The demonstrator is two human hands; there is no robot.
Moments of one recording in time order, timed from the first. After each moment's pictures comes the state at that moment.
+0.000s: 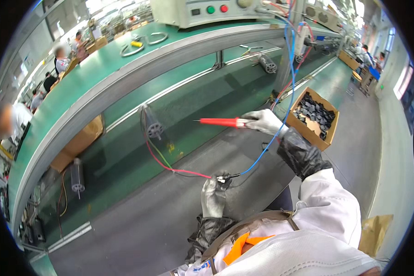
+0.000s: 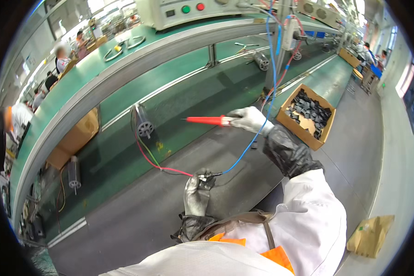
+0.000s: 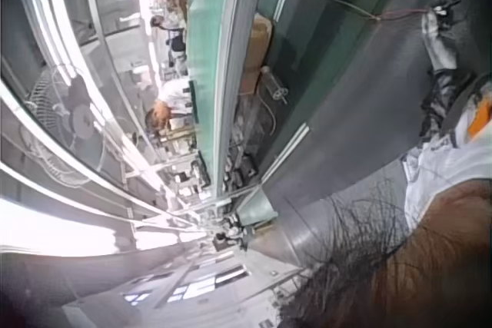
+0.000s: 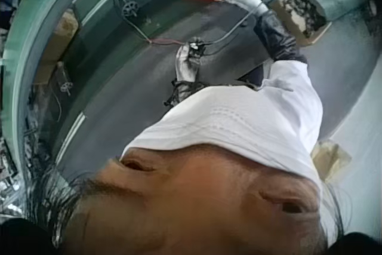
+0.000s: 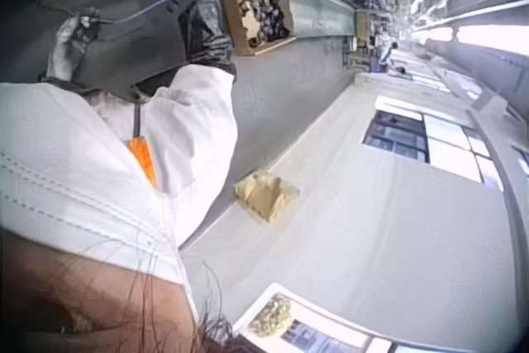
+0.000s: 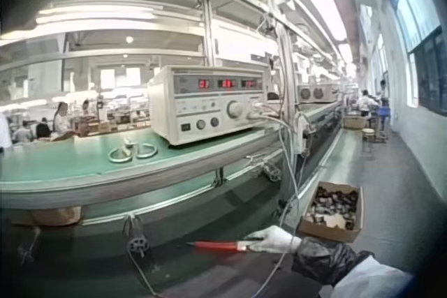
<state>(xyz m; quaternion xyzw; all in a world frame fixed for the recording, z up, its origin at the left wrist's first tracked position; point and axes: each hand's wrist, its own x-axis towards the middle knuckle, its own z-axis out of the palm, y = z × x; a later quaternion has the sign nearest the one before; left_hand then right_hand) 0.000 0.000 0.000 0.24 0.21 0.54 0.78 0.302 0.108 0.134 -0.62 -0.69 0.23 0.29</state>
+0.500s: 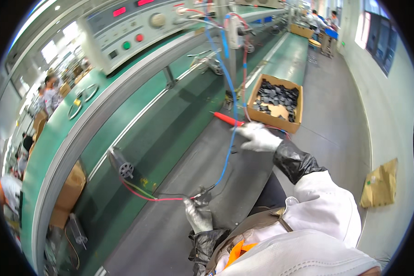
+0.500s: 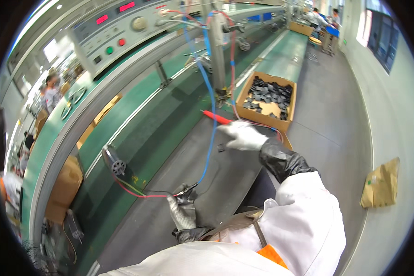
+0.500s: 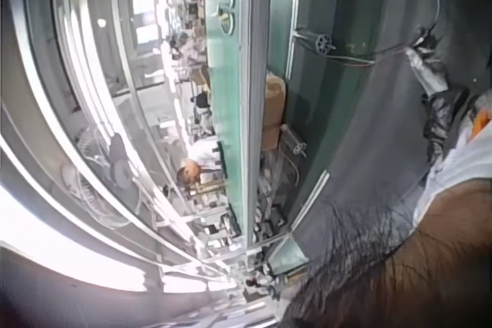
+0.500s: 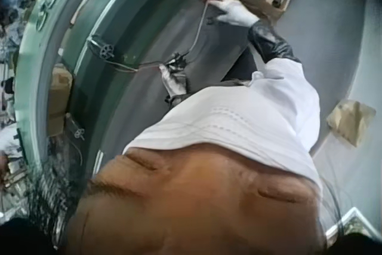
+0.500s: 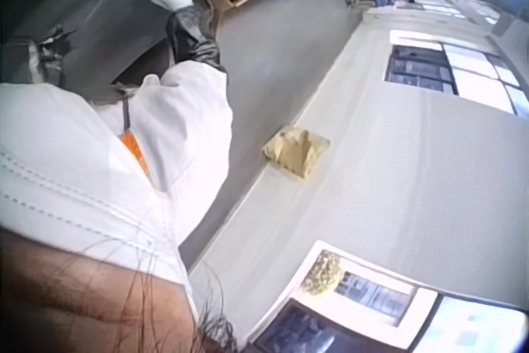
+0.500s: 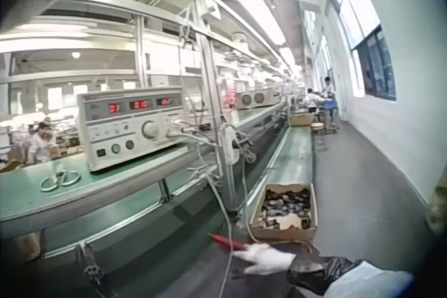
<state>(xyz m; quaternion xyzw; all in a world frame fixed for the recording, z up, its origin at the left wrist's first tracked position) 0.012 -0.013 0.016 0.28 0.26 0.54 0.75 0.356 -0.004 0.109 -0.62 -0.75 -0.04 0.21</state>
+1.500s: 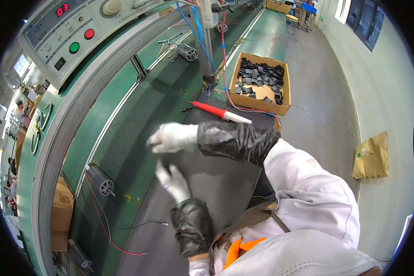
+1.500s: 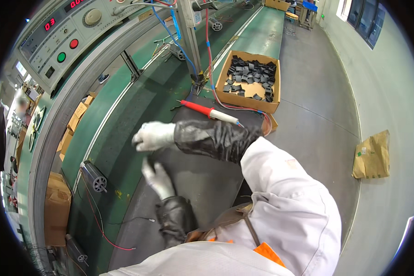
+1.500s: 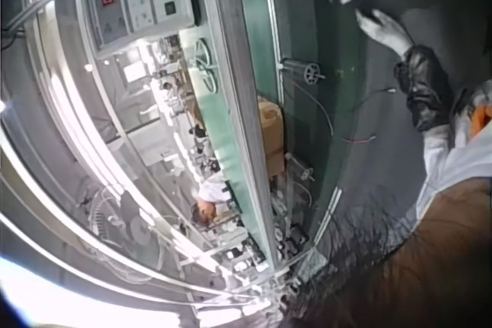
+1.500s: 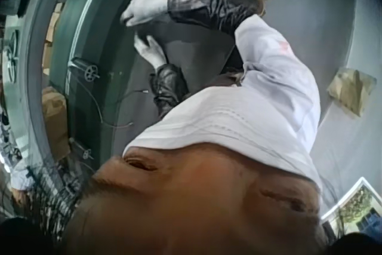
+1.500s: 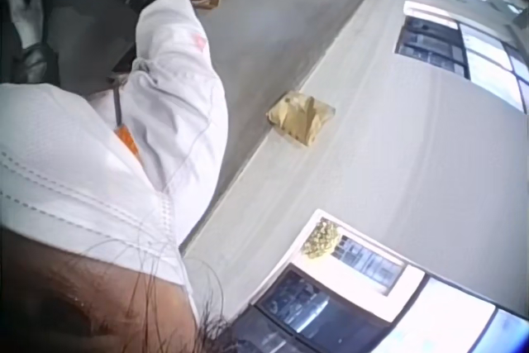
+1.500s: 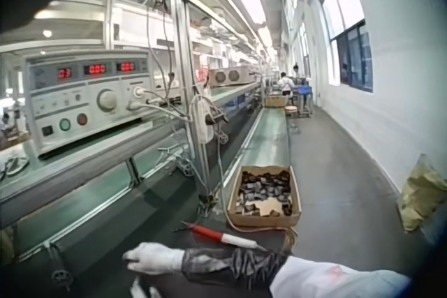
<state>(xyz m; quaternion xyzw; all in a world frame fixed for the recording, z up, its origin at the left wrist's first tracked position) 0.068 0.109 0.006 0.64 0.49 0.53 0.28 0.220 0.157 0.144 -0.52 -0.80 0.20 0.21</state>
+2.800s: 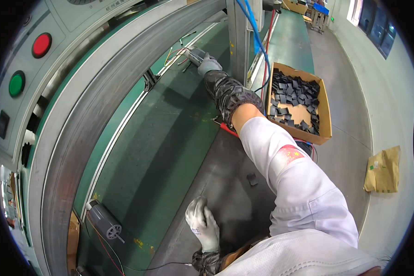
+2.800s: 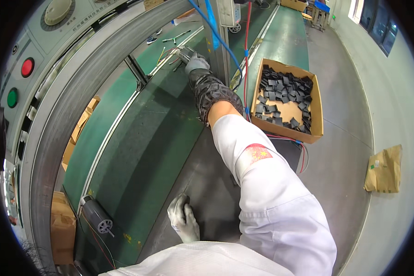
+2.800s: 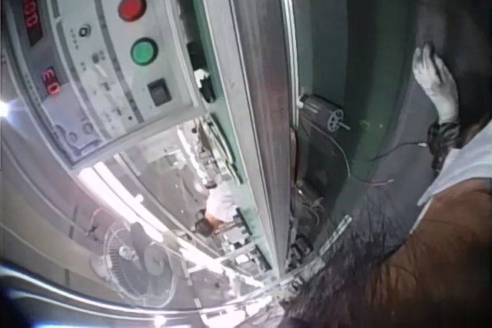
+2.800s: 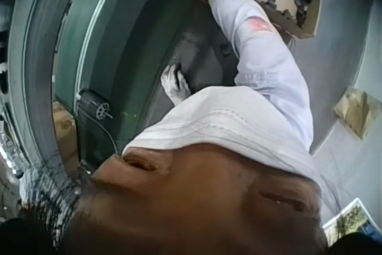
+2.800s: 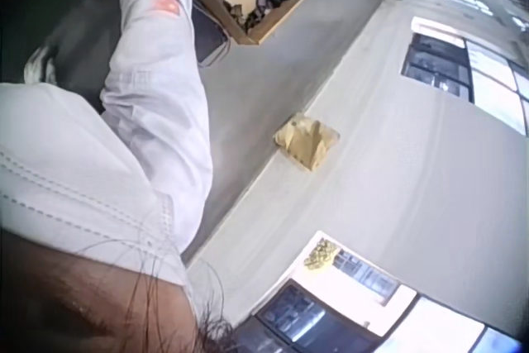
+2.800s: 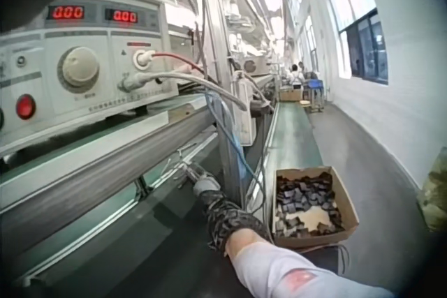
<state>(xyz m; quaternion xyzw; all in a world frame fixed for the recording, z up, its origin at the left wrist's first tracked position) 0.082 0.119 0.006 0.80 0.41 0.38 0.23 0.545 0.439 0.057 -0.89 -0.31 0.02 0.32</state>
